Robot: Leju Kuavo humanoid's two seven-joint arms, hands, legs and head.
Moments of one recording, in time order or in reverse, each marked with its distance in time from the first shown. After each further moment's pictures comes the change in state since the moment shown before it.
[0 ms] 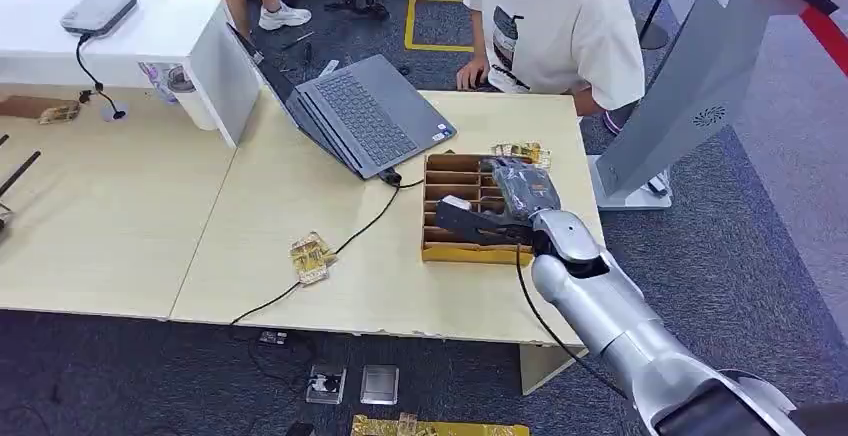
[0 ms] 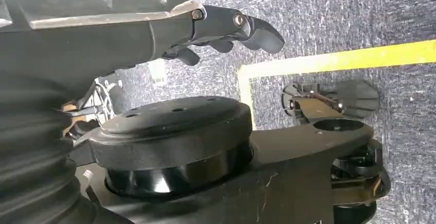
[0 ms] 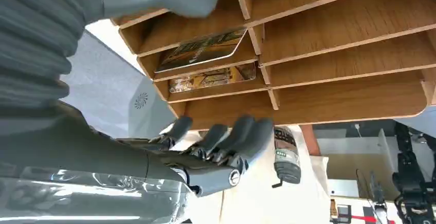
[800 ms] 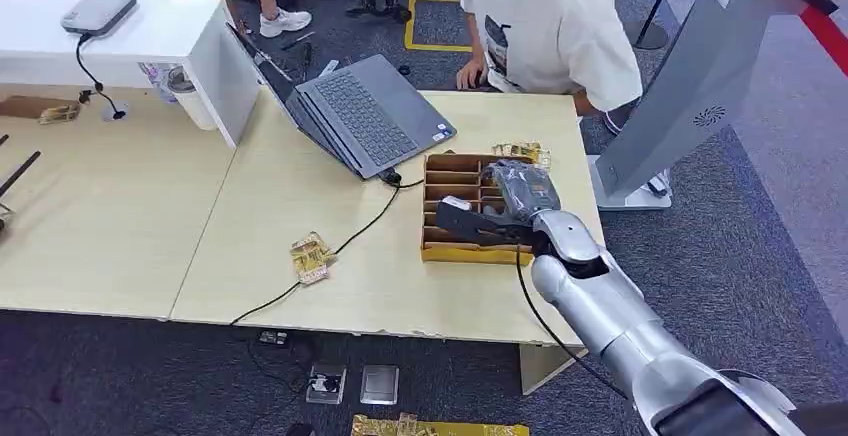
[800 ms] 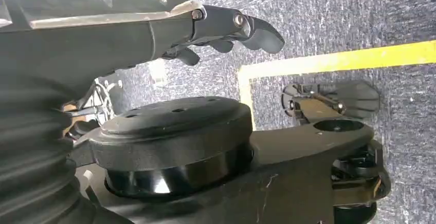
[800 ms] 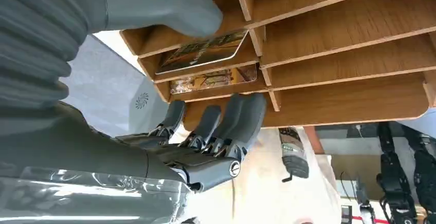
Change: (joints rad) left arm 0.001 0.000 0.000 0.000 0.000 0.002 -0.001; right arm 0.002 0.000 0.000 0.000 0.002 0.002 0.003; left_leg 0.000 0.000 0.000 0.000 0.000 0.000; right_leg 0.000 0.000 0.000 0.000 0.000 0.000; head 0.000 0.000
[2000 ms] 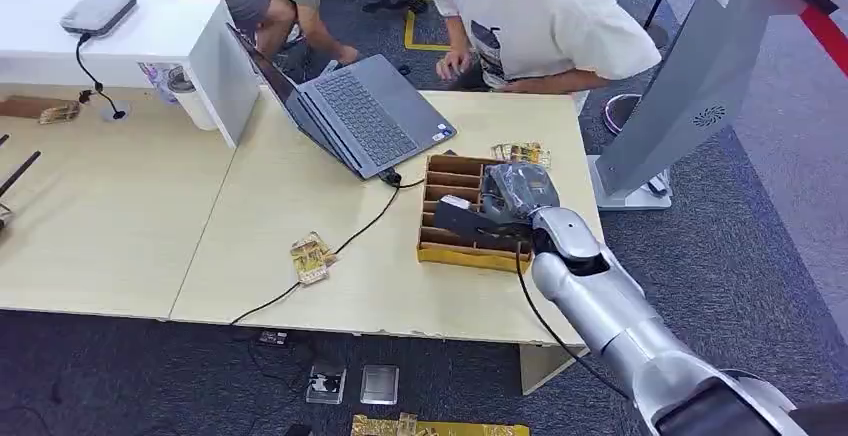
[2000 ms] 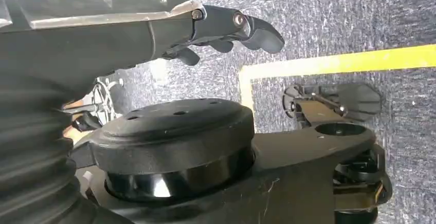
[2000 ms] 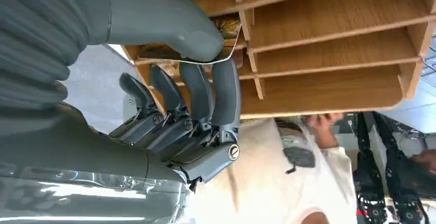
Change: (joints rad) left arm 0.004 0.000 0.000 0.000 0.014 0.011 -0.003; right arm -0.012 0.000 0.000 -0.007 -0.004 -0.002 -0.026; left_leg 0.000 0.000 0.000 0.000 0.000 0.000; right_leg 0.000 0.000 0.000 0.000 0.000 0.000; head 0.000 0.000
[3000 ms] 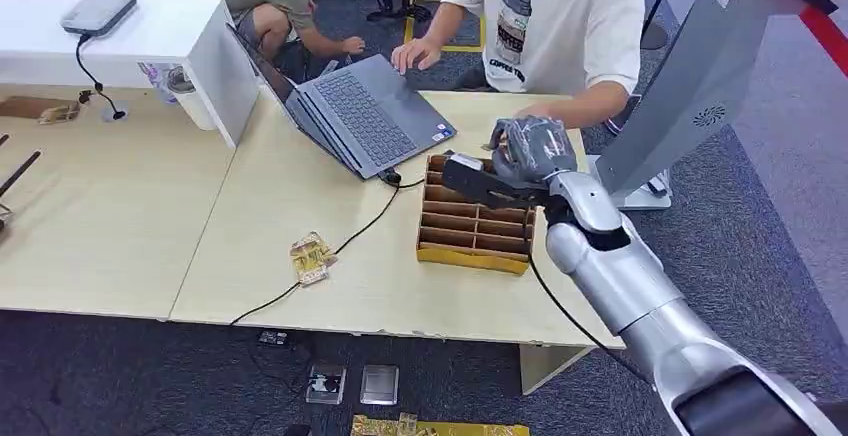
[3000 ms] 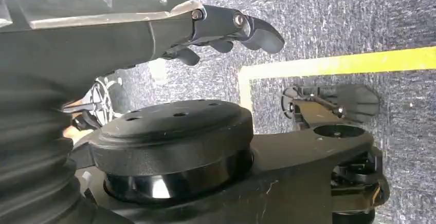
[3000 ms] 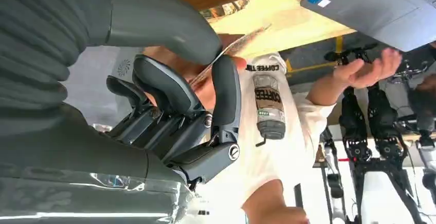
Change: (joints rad) left arm -0.001 0.000 0.000 0.000 0.004 0.005 -0.006; right arm -0.052 -0.047 -0.028 -0.146 -0.023 -0.005 0.024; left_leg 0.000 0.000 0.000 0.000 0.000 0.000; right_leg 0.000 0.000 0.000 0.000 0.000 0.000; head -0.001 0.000
